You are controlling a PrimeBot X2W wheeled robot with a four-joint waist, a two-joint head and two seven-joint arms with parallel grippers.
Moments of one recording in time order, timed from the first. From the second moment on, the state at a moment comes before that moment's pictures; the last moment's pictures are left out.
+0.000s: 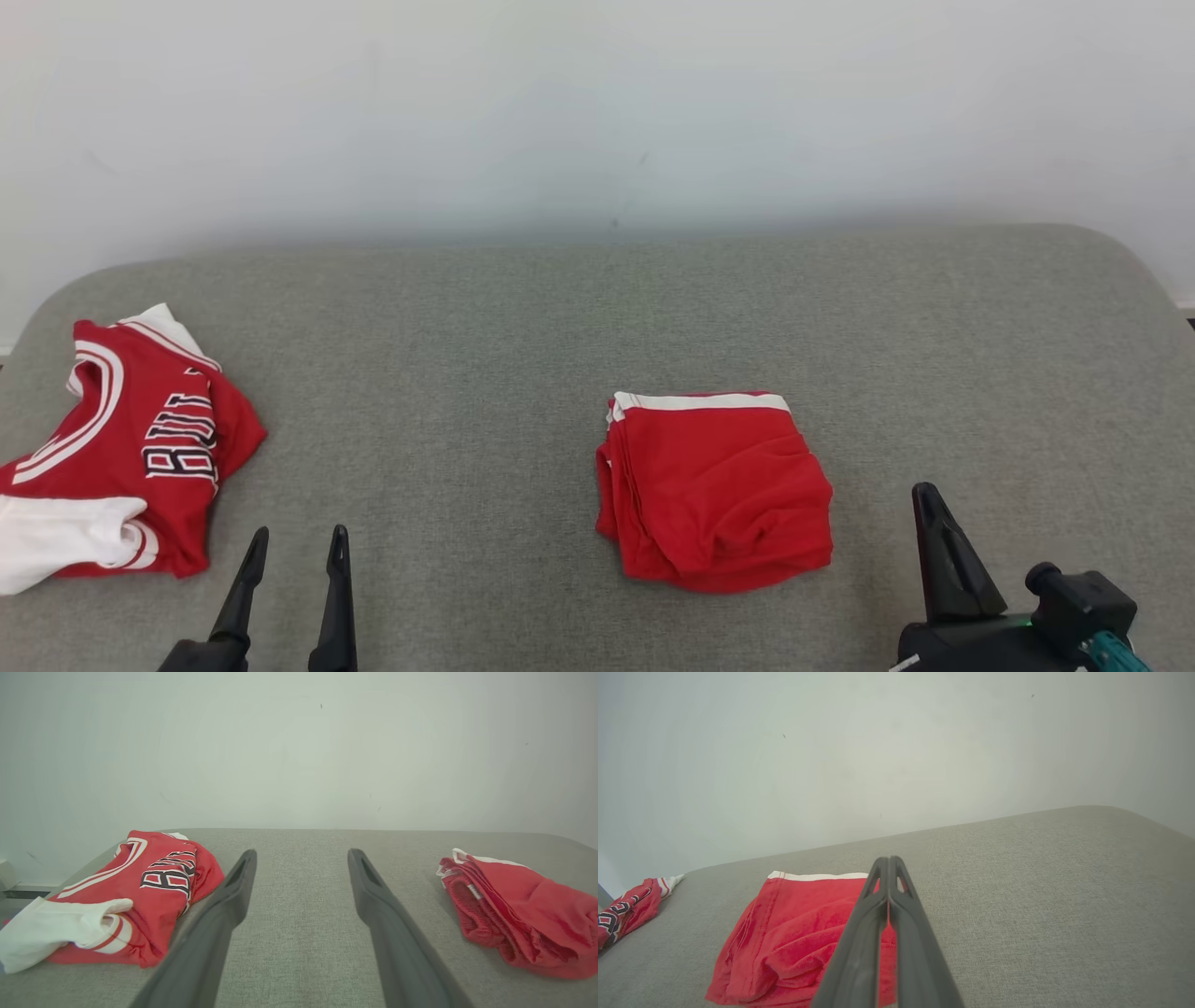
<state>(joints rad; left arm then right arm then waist) 0.01 0.08 0.02 0.15 -0.14 -0.13 -0.26 -0.02 -0.16 0.03 0.21 0.31 0.13 -0.26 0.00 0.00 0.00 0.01</state>
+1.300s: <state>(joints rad) 0.04 0.07 0.06 0.14 -0.08 -0.12 -0.26 0.07 -0.12 -0.02 0.15 0.25 0.13 -0.26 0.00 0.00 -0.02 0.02</state>
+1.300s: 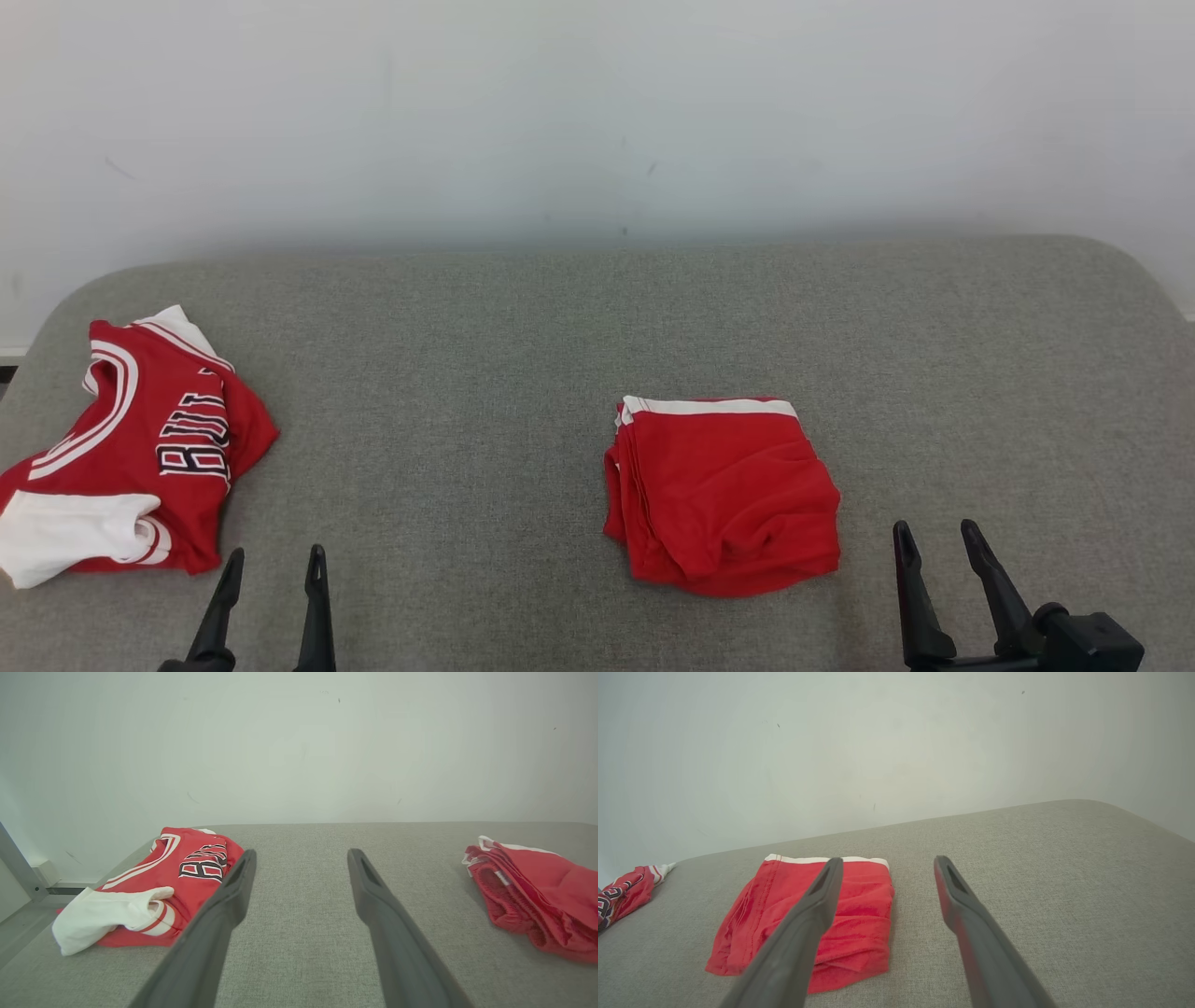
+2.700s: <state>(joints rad) 0.02 0.07 0.03 0.16 -0.10 -0.13 -0.26 -0.32 -0.20 0.02 0.51 0.24 0.13 -0.20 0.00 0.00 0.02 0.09</state>
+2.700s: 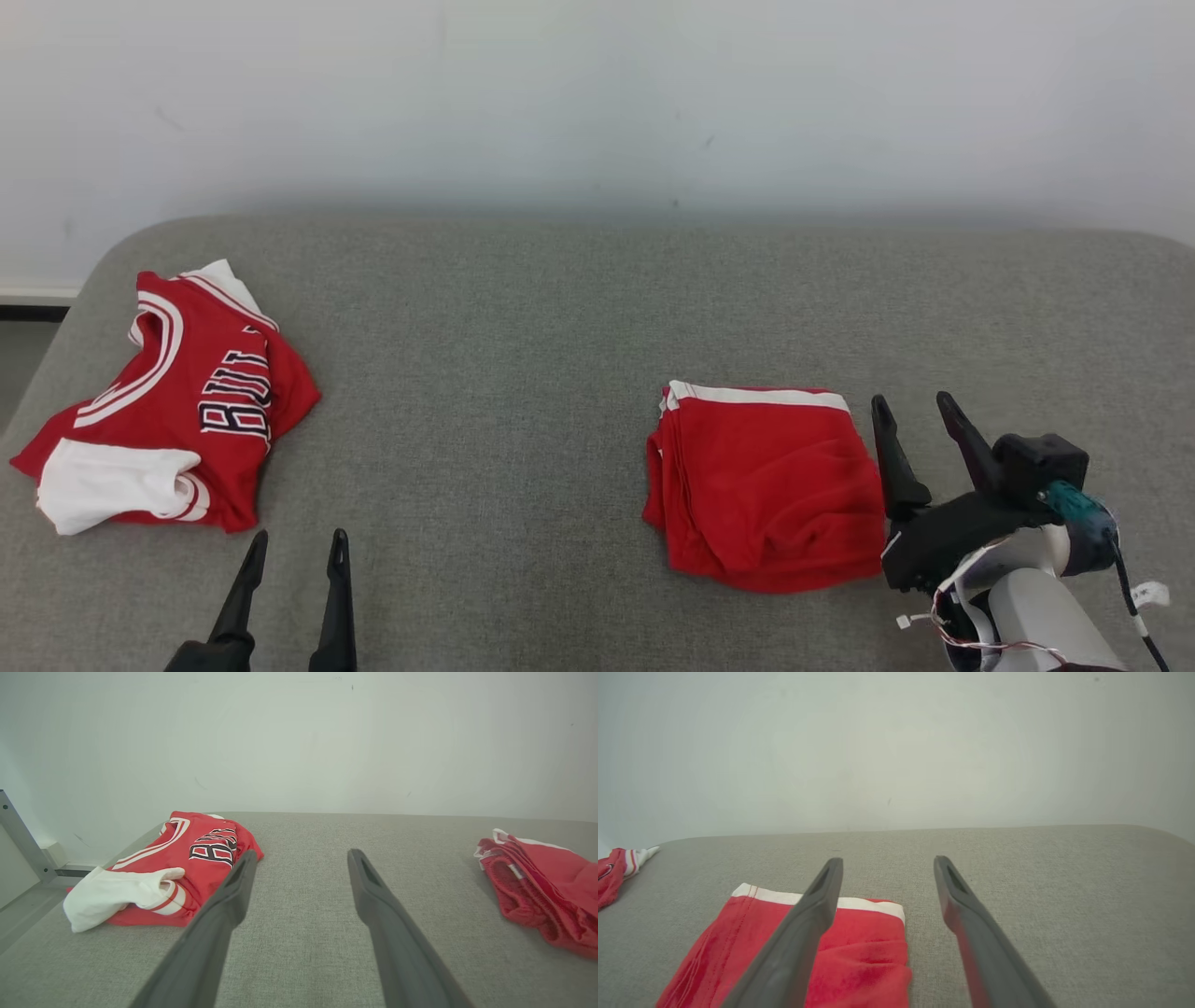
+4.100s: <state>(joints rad) -0.09 0.06 0.02 0.15 -0.12 -0.13 -0.26 -0.69 -0.40 0.40 0.85 0.31 0.13 -0.09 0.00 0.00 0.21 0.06</state>
